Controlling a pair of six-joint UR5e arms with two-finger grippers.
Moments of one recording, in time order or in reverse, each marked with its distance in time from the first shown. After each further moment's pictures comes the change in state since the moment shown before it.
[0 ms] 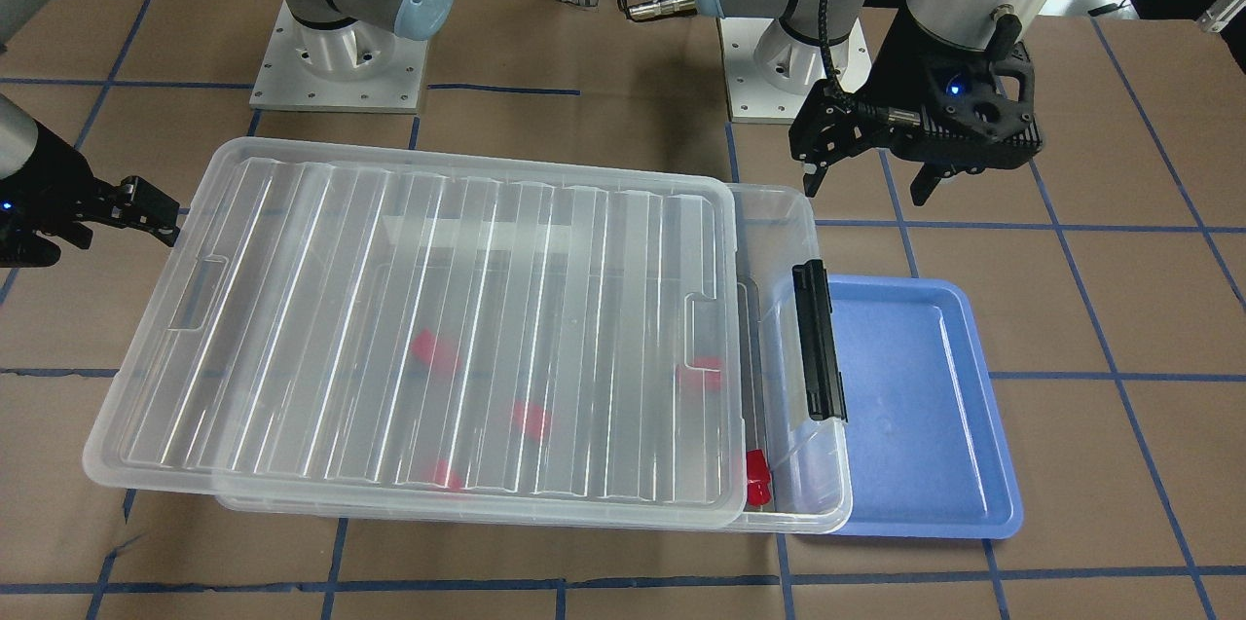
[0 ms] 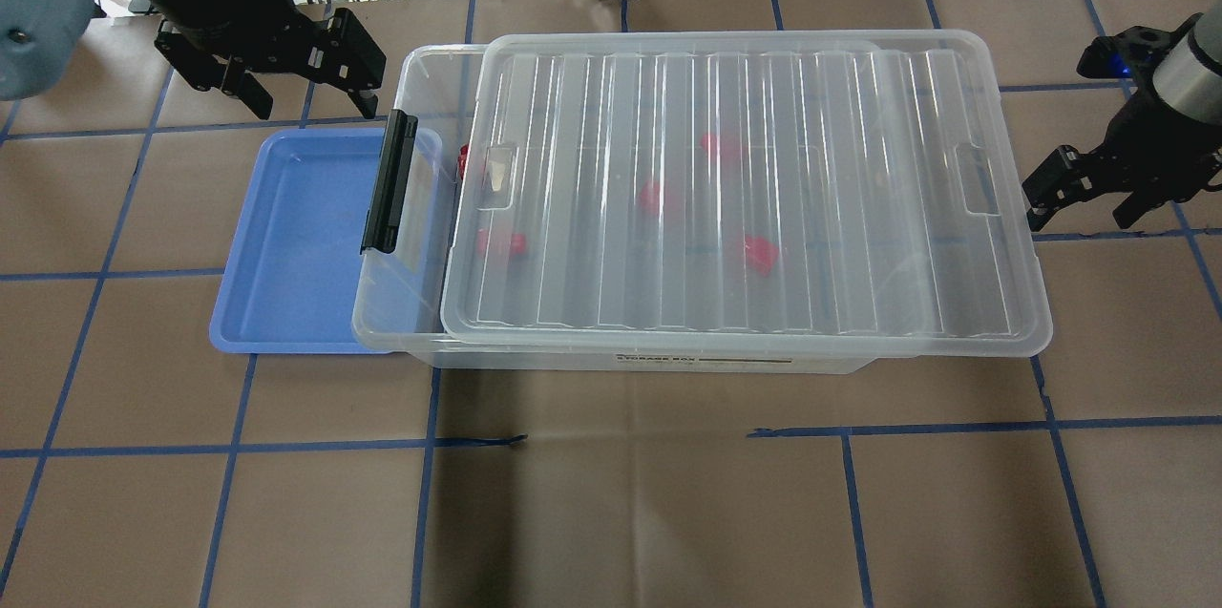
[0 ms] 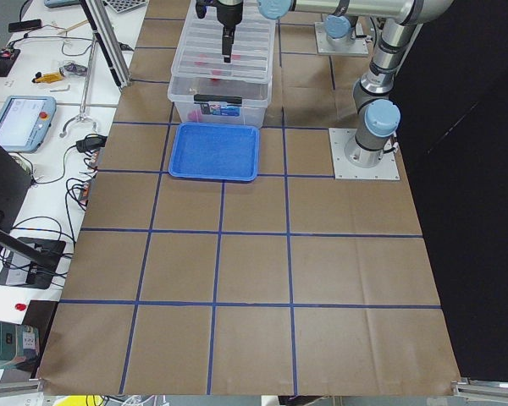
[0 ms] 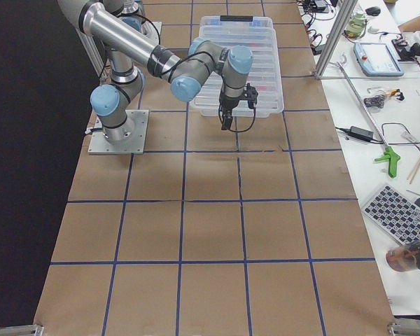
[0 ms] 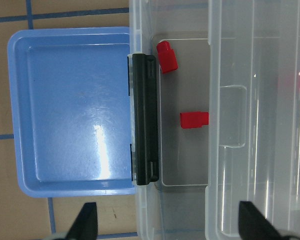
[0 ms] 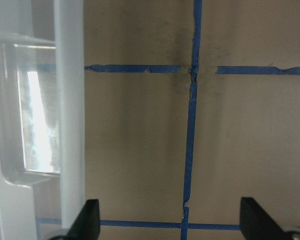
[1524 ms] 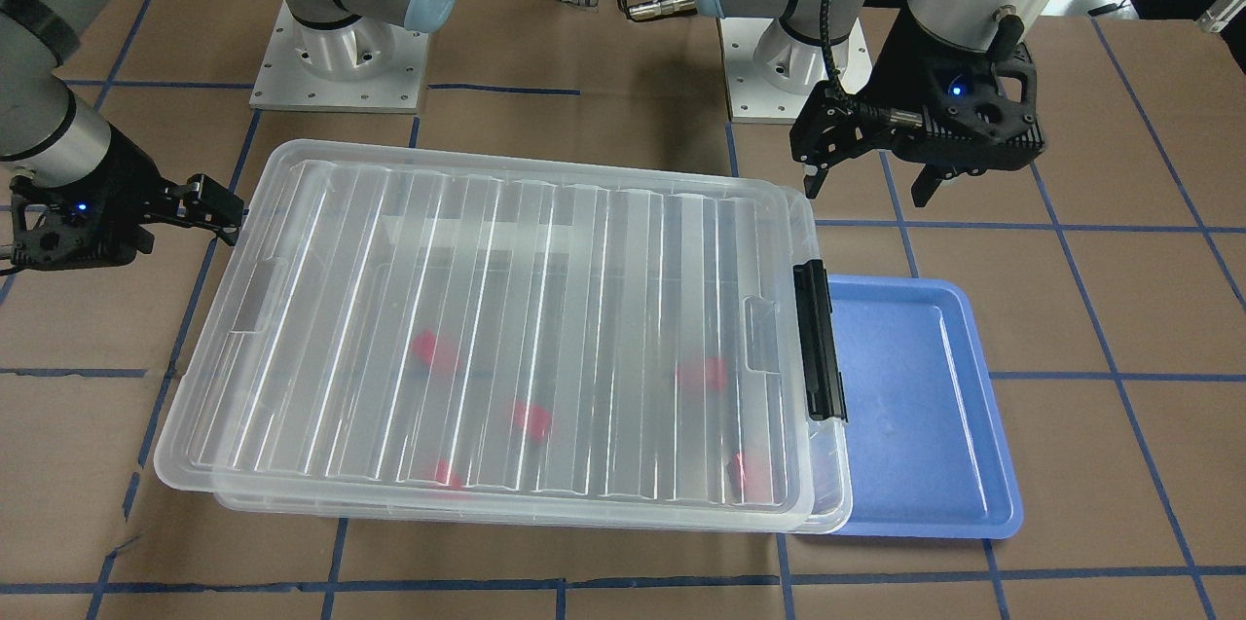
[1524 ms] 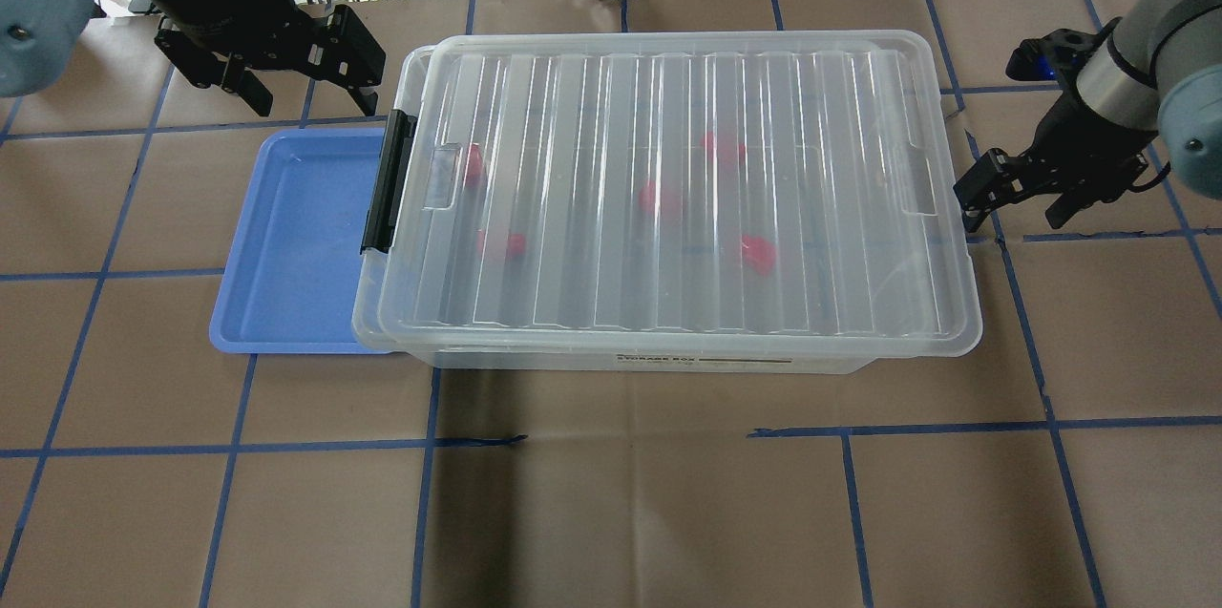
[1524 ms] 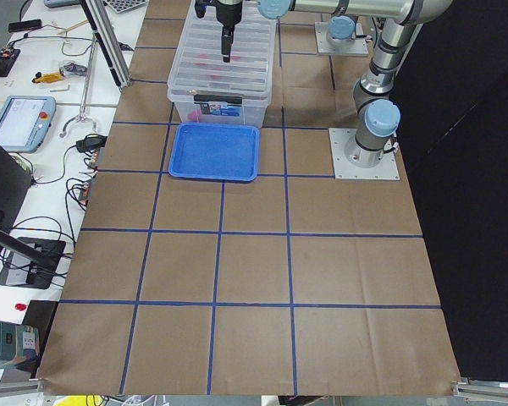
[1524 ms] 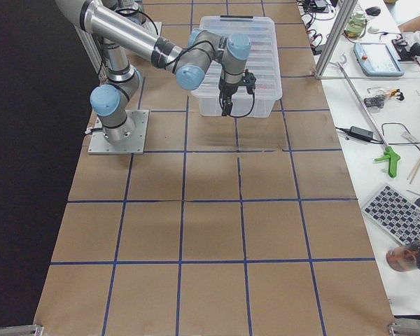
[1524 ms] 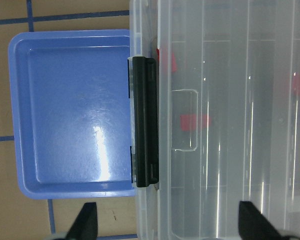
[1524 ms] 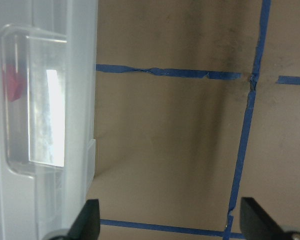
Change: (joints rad) left arm 0.000 -0.003 0.005 0.003 -0.002 -0.001; right arm 0.110 -0.019 0.019 0.000 0.046 0.052
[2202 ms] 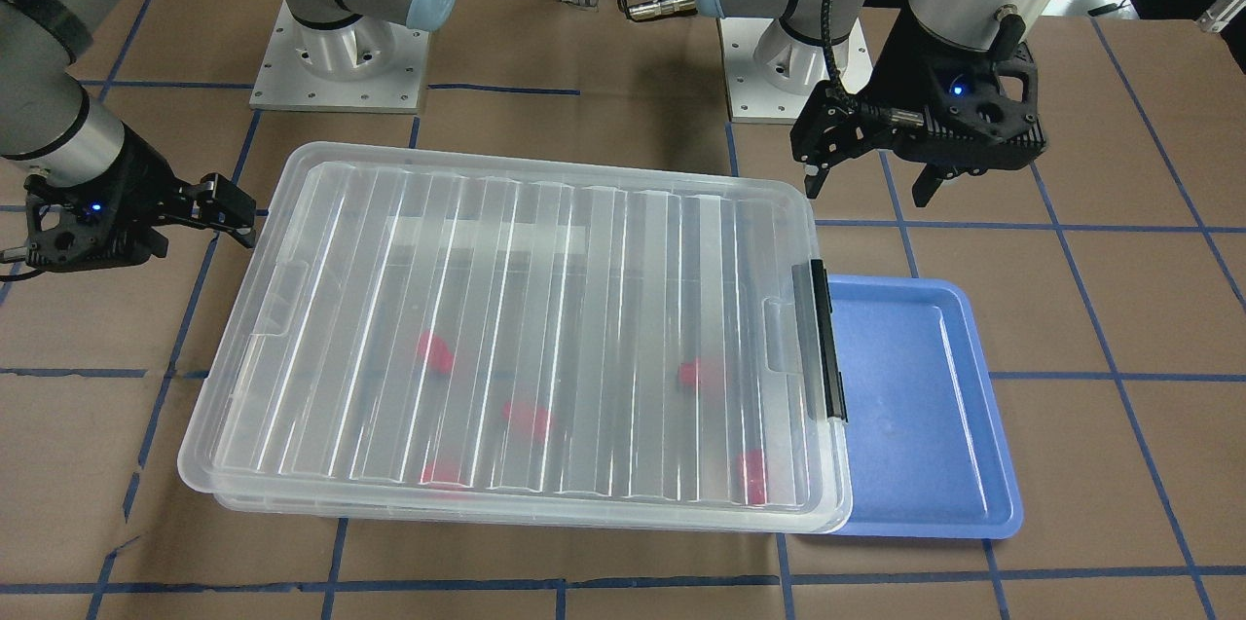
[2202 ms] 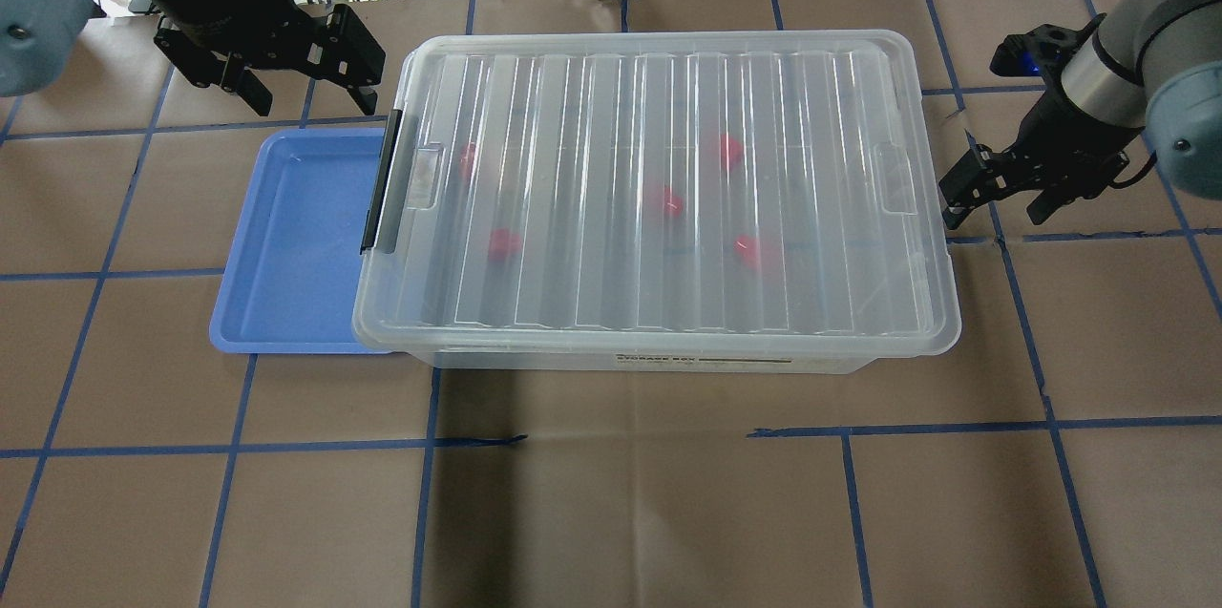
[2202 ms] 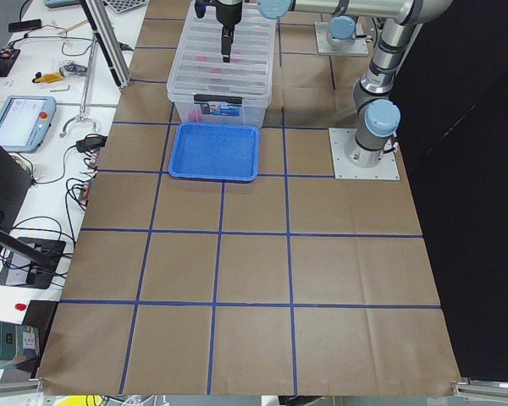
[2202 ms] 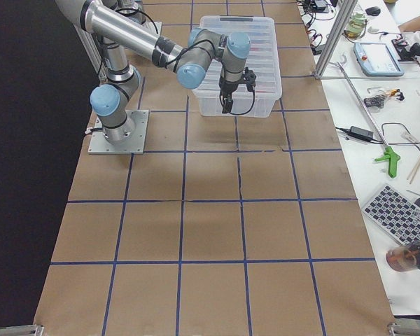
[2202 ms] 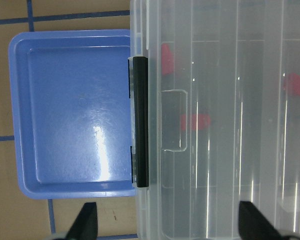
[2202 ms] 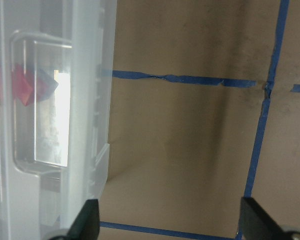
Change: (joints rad) left arm 0.001 0.000 -0.001 0.000 0.000 0.000; right arm 0.009 -0.007 -0.016 0.001 0.028 0.001
